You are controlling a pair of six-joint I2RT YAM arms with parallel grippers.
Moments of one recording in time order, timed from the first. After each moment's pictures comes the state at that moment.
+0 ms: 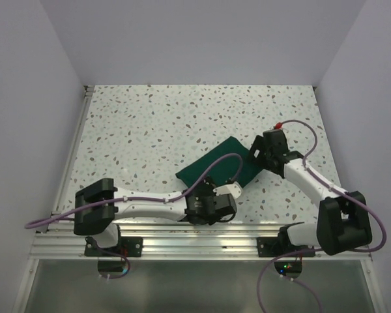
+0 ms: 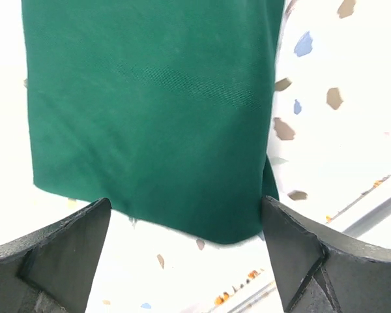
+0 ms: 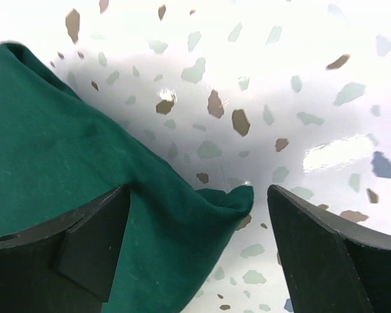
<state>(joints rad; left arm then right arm) -1.38 1.68 1.13 -0.59 -0.62 -0.27 0.25 1.33 0.77 -0.36 0.18 0.64</state>
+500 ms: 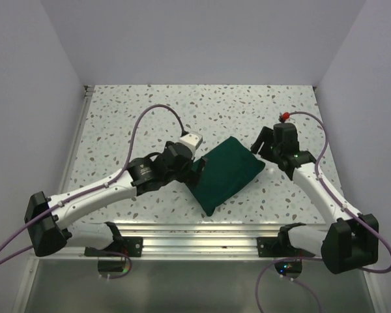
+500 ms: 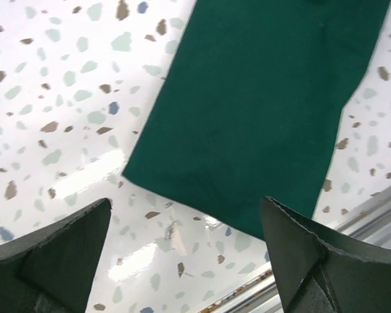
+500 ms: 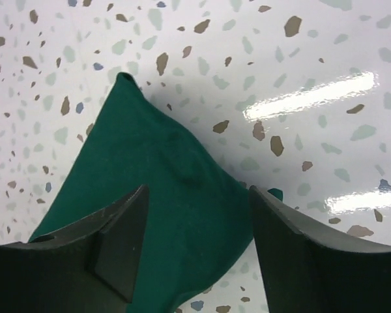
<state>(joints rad) -0.99 1.26 1.07 -0.58 -0.36 -0.37 0.22 1.18 0.84 -0.39 0.14 0.59</state>
